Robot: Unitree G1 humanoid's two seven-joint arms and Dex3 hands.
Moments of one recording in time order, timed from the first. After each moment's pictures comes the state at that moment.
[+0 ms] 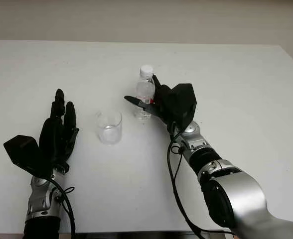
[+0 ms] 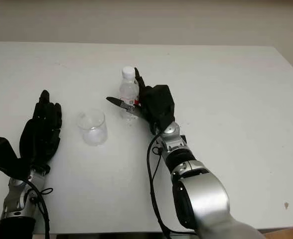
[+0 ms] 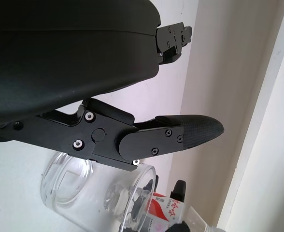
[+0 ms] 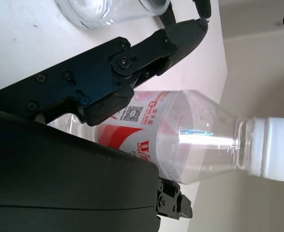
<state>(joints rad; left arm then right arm) -0.23 0.16 0.27 0.29 -0.30 -0.11 -0.21 -0.95 0.01 -0.04 1.22 -0.04 -0.31 0.11</state>
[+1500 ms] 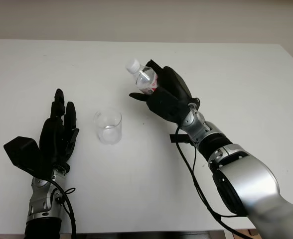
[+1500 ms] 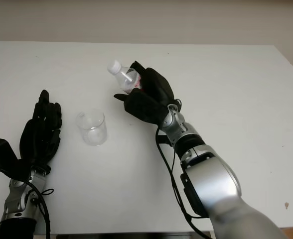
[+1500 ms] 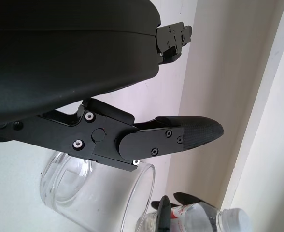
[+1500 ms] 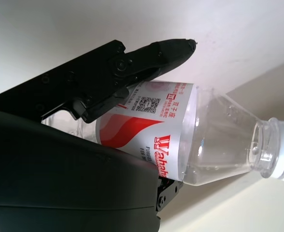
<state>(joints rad) -0.22 0.15 0.27 0.28 -0.30 -0.12 -0.21 -1.09 -0.15 0.34 1.27 -0.59 -0.41 -0.38</state>
